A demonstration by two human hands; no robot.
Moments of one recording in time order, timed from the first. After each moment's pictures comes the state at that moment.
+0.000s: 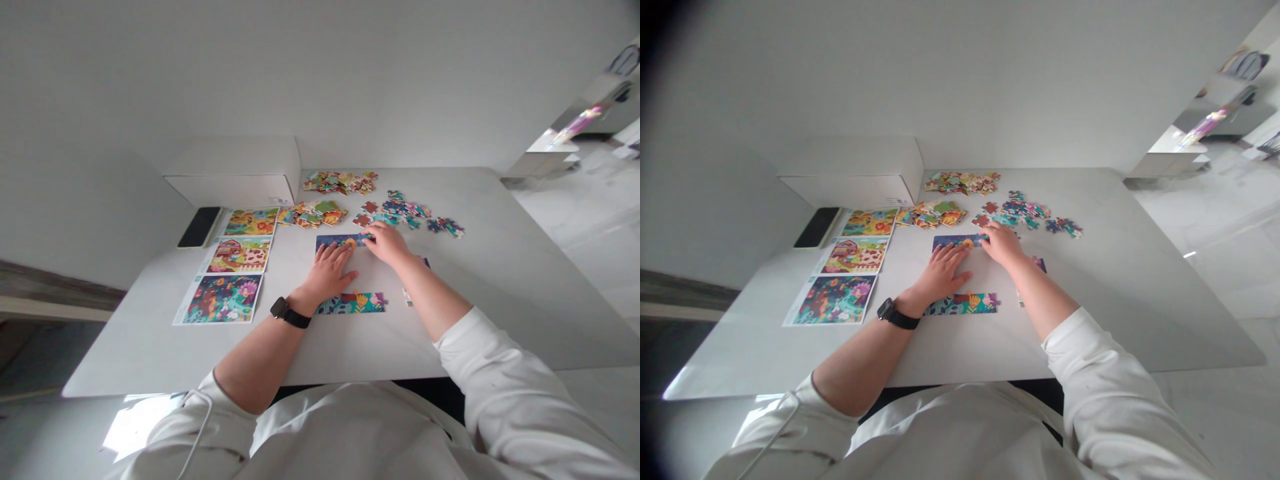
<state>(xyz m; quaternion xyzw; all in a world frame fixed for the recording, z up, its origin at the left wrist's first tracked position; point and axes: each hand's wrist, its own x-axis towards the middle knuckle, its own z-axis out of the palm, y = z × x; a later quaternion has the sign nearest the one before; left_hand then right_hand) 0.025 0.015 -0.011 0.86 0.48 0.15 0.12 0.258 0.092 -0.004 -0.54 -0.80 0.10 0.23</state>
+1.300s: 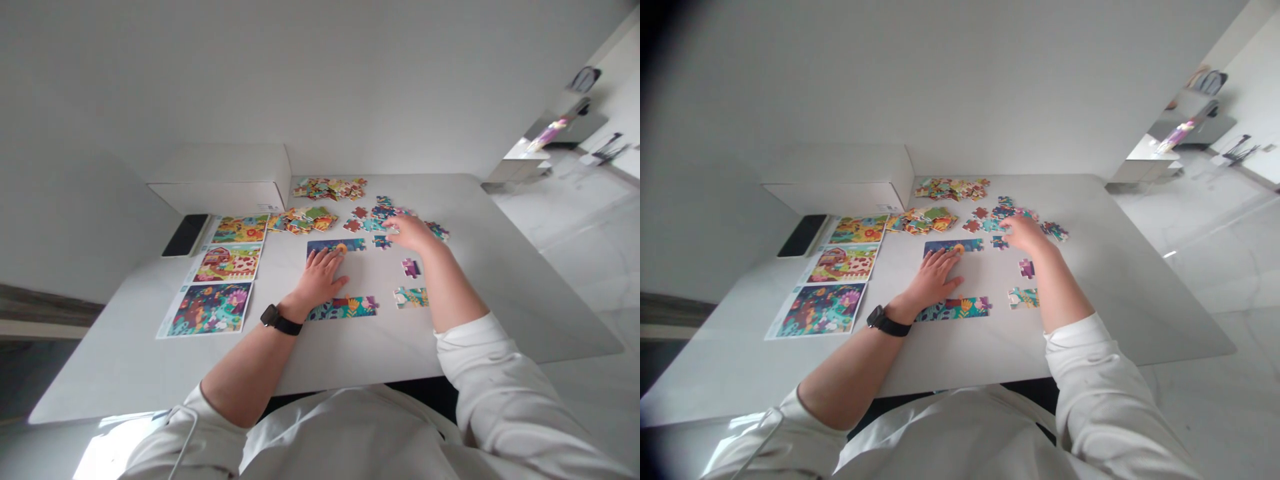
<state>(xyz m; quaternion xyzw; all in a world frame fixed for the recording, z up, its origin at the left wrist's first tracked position) 0.024 0.018 -0.013 0.86 0.48 0.15 0.11 0.343 0.111 0.039 -0.60 -0.75 0.15 0.22</state>
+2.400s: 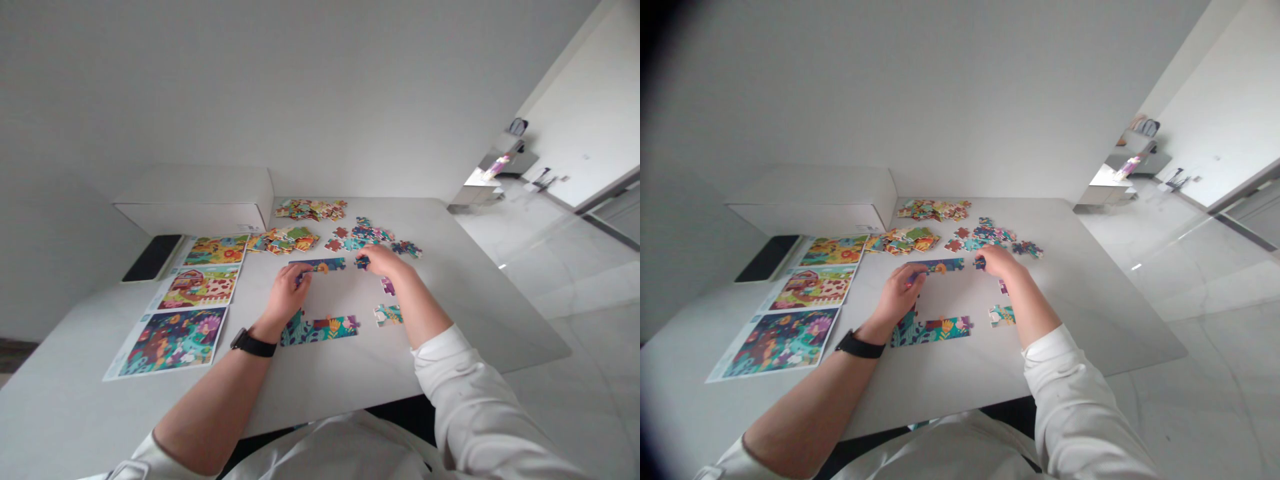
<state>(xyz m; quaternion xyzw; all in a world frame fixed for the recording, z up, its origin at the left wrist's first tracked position) 0.008 0.041 -0.007 0.75 0.49 0.41 0.17 0.323 0.105 0.030 -0.57 -0.82 0.10 0.02</state>
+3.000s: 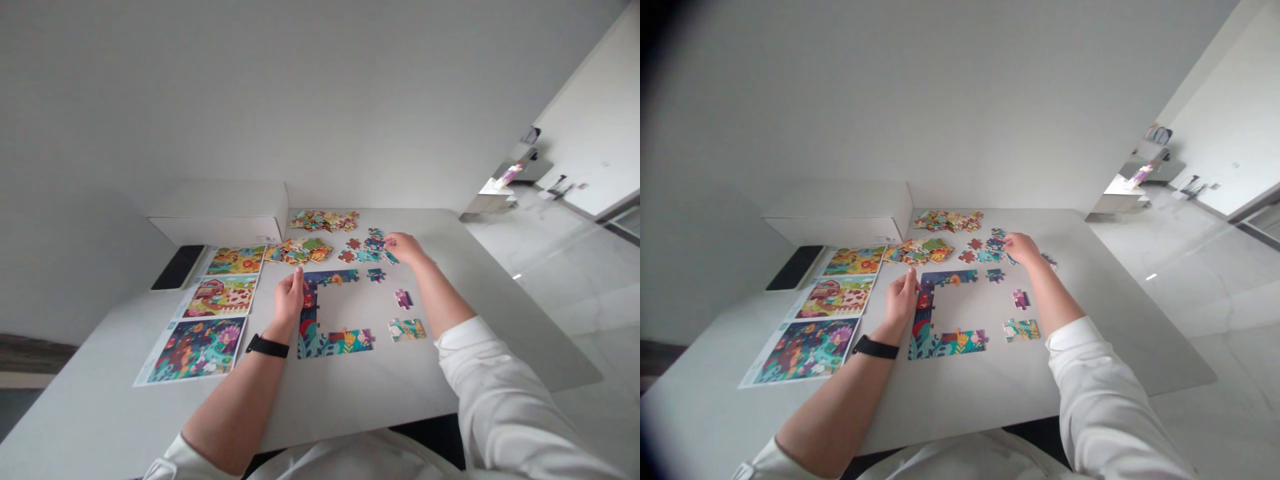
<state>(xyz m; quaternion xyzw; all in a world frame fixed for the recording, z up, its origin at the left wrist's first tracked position) -0.002 0.046 0.006 0.52 0.62 0.49 0.33 0.353 0.154 0.057 -0.71 -0.68 0.12 0.14</state>
